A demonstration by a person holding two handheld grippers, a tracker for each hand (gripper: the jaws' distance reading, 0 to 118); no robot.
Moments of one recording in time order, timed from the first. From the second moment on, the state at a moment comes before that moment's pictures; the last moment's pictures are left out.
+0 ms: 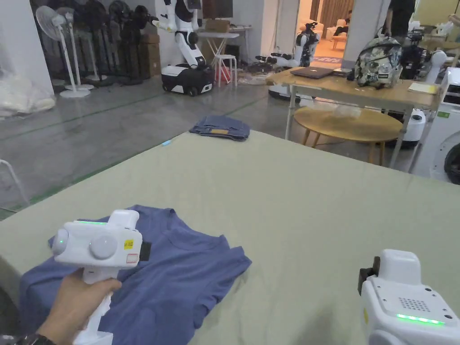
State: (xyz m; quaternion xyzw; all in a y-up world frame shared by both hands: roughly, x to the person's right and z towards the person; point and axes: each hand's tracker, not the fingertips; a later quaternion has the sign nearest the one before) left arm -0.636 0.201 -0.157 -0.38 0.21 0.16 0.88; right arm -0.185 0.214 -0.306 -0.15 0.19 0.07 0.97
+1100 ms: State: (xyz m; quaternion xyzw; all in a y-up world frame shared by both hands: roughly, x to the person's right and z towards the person) left arm -0.639 0.178 -0.178 -0.41 0.19 0.11 0.89; right arm -0.142 0.195 -0.315 -0.20 0.15 0.07 0.97
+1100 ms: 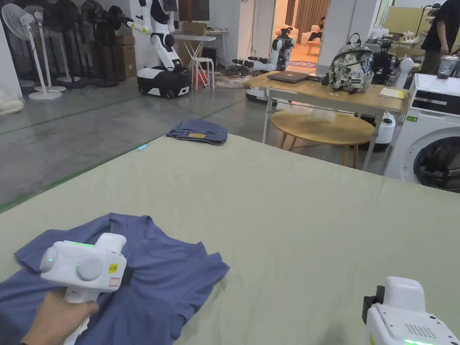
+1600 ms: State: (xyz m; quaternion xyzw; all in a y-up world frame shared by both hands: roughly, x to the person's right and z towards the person) left arm -0.609 0.309 -0.184 -0.25 0.15 0.09 0.95; right arm -0.092 0.223 -0.315 -0.17 0.11 0.03 0.98
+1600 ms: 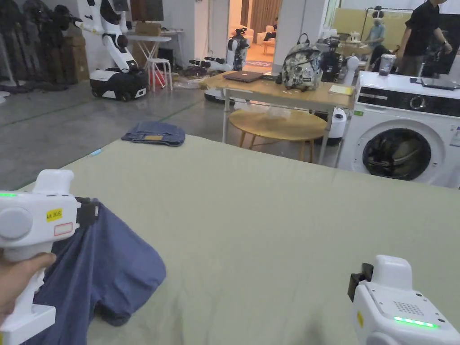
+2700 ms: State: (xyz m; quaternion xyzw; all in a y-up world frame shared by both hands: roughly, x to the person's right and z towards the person) left arm -0.168 0.317 -0.356 -0.25 -0.27 0.09 0.93; right arm 0.087 0.253 -0.278 -0.14 -0.05 -0.01 0.99
